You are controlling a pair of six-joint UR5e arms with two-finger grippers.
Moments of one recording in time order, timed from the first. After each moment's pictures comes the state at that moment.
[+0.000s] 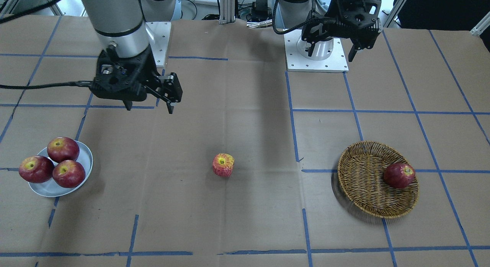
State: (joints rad) left arm -1.58 -1.40 -1.64 -1.67 1.60 0.15; right arm 1.77 -1.45 1.57 -1.78 -1.59 0.29
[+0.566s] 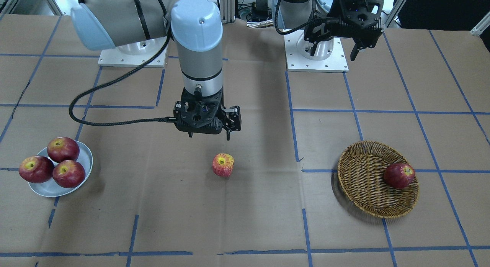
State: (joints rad) left arm -1.58 -1.40 -1.65 -1.68 1.61 0.15; right arm 1.95 -1.25 1.55 -2.00 -1.60 0.47
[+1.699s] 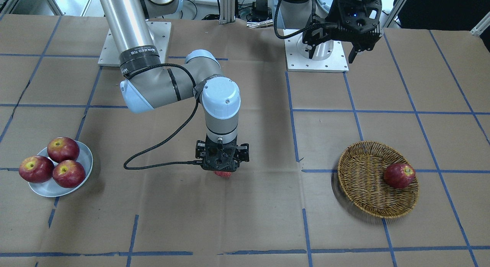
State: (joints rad) left arm -1.58 -1.40 -1.65 -1.68 1.60 0.13; right arm 1.97 -1.05 1.65 -2.24 -1.60 0.48
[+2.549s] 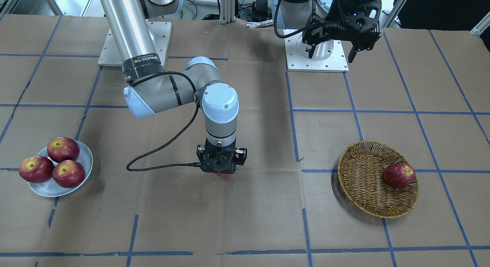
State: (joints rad) left arm -1.58 -1.40 -1.65 -1.68 1.60 0.13; right arm 1.97 -1.03 1.68 -2.31 -1.60 0.49
